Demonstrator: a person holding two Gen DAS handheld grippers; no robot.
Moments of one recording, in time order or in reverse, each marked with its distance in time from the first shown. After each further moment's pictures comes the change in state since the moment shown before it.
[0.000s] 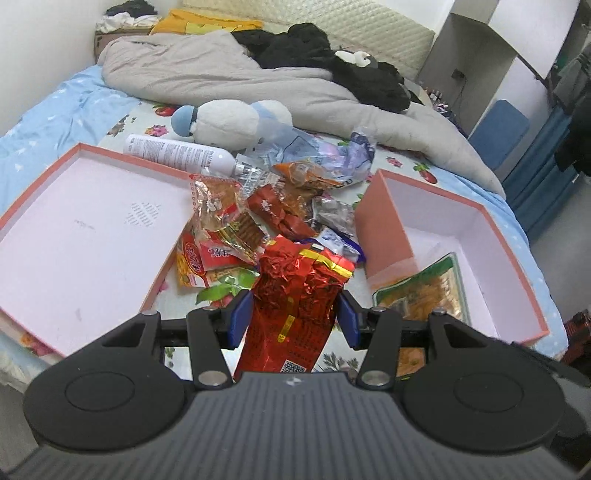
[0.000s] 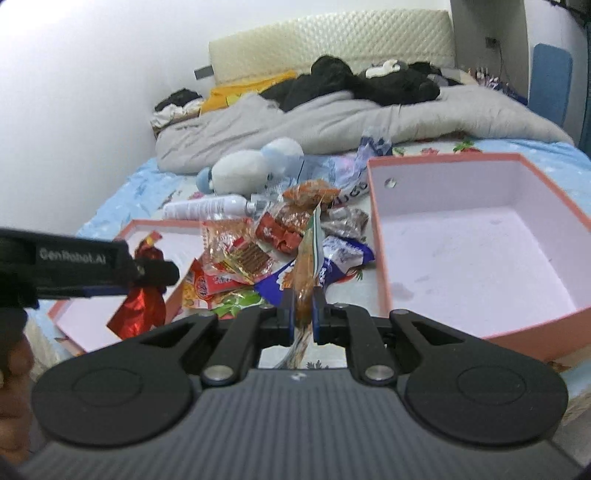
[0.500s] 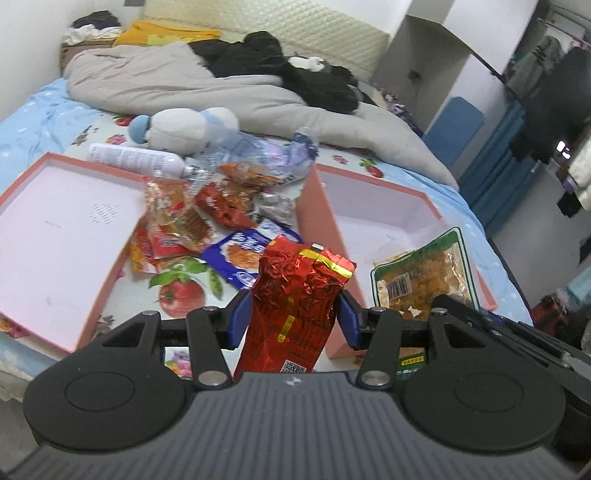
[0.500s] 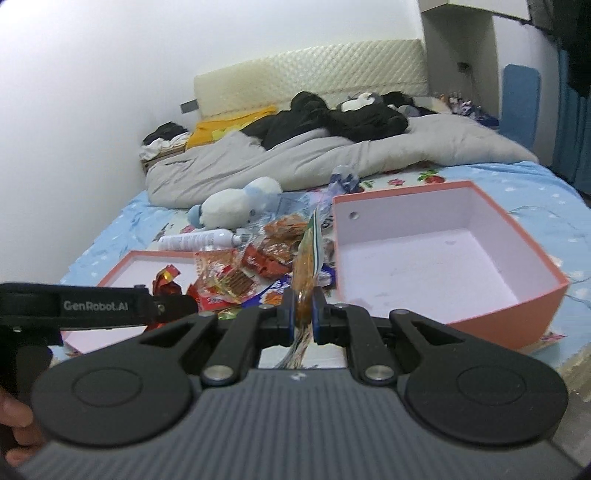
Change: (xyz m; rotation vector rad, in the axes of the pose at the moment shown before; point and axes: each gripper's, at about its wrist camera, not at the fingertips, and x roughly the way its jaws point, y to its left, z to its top) left arm -0.042 -0.047 -0.029 0.053 -0.017 -0.123; right arm -0.070 -0.017 -0.001 0.036 -0.092 -0.075
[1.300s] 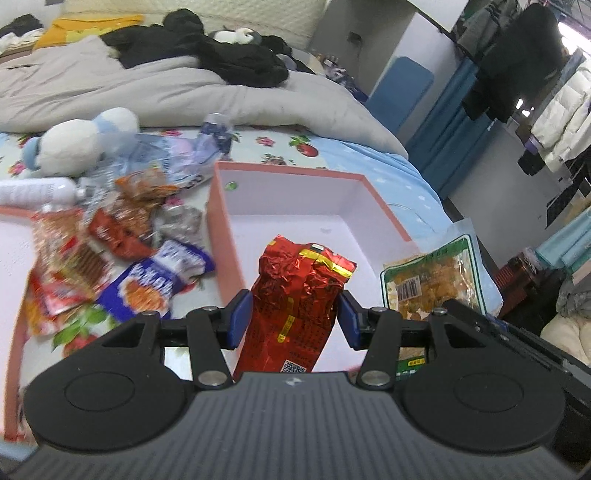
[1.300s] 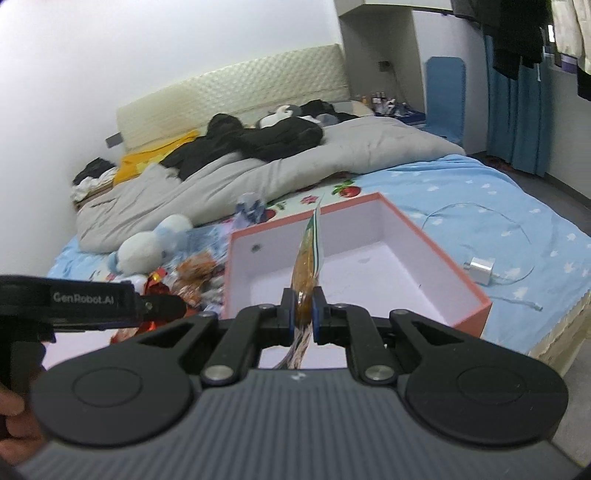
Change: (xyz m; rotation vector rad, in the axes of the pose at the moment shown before) left arm 0.103 -0.088 0.072 0.121 0.114 -0.150; right arm 0.028 -0.095 0.042 0.139 -0.042 -0.189
